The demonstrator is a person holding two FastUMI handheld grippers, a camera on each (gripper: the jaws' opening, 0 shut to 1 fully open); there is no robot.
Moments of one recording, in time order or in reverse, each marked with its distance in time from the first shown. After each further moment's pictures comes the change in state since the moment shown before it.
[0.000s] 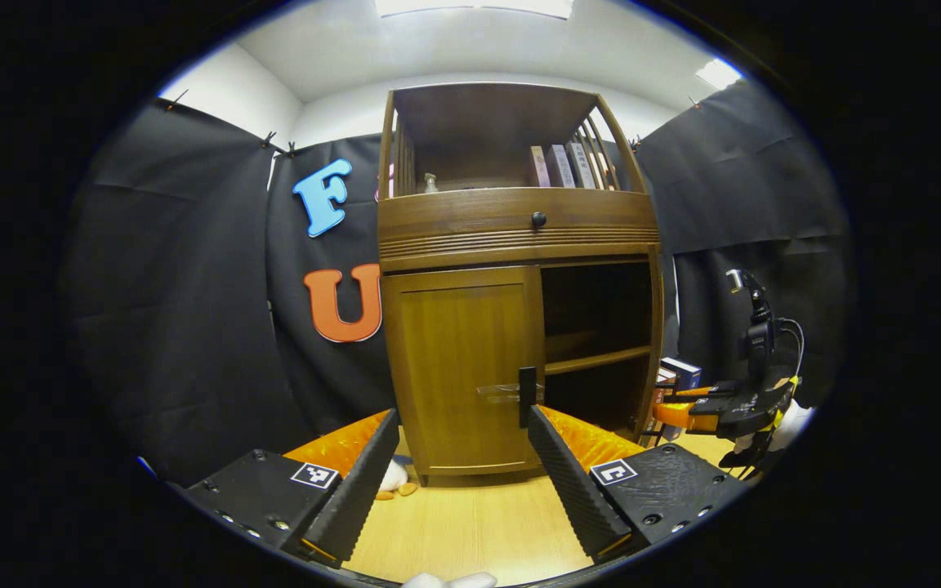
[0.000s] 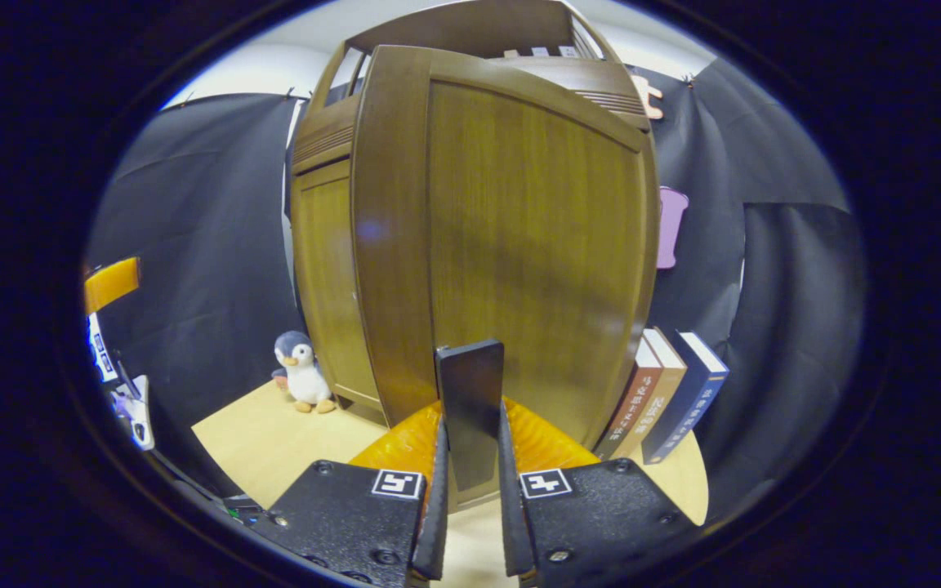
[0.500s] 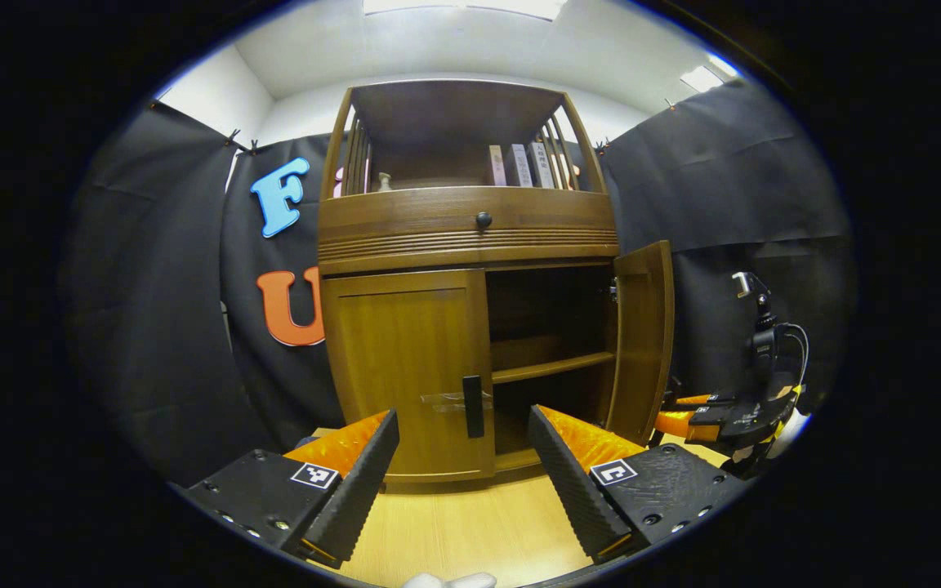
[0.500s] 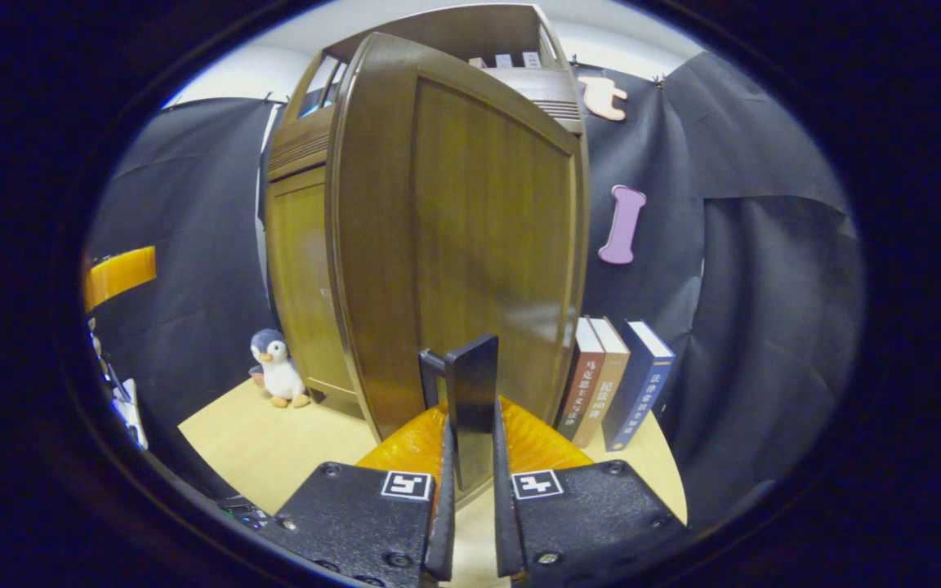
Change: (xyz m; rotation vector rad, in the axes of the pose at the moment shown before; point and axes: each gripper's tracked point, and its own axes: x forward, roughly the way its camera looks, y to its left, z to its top) left arm 0.018 -0.059 0.004 0.000 -0.006 -0.134; right arm -0.042 -0.044 -0.012 0.037 -0.007 -0.117
